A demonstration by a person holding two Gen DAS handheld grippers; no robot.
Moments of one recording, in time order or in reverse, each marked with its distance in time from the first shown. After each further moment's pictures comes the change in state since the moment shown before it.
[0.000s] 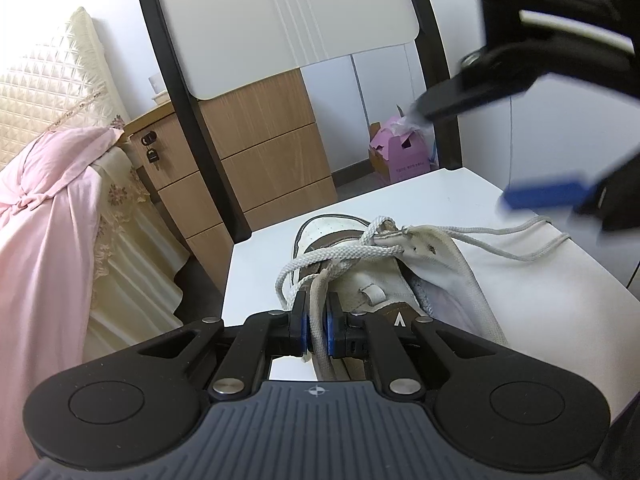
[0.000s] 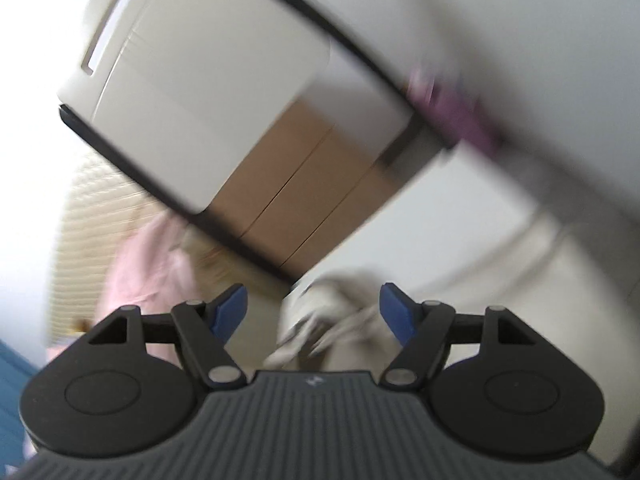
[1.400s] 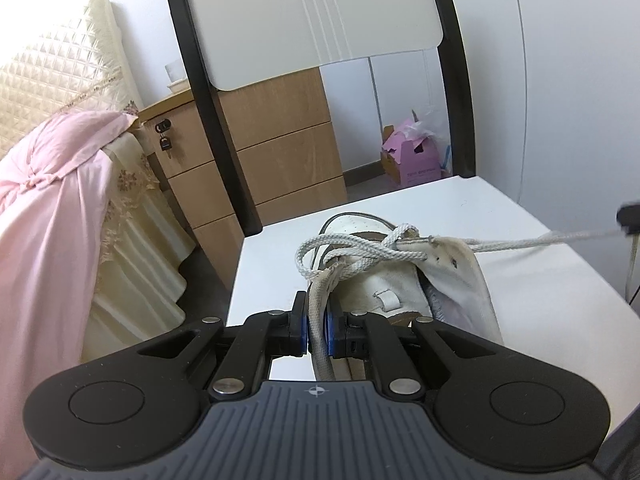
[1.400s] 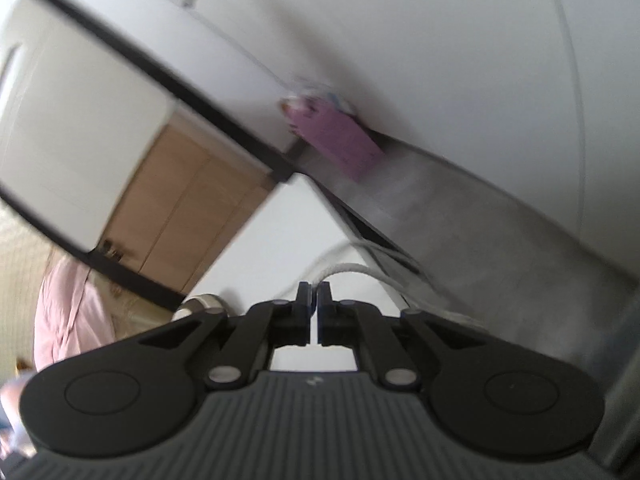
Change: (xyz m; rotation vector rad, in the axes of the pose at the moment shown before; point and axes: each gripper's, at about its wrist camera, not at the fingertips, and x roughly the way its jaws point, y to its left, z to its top) left arm 0.000 0.013 0.001 -0.086 0.008 0.006; right arm -0.073 -0.062 0.031 -0.014 -0.111 -0.309
